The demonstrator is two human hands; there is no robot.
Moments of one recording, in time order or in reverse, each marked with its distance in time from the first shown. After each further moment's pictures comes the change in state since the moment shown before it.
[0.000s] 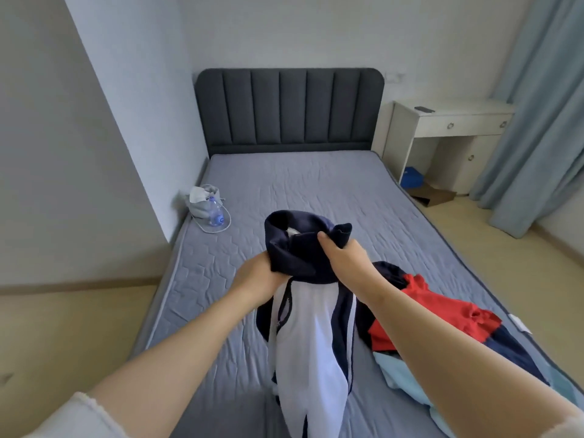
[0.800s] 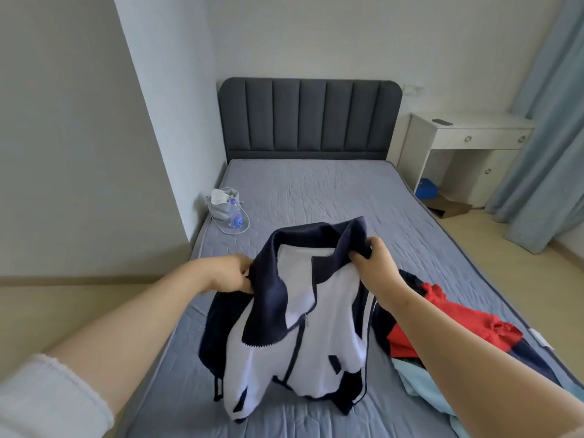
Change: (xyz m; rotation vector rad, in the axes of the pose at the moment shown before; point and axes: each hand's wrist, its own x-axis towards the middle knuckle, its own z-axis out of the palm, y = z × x) left_hand -0.015 -0.077 -0.106 0.166 -0.556 -0.058; right_hand -0.012 0.002 0.029 -0.084 0.123 -0.076
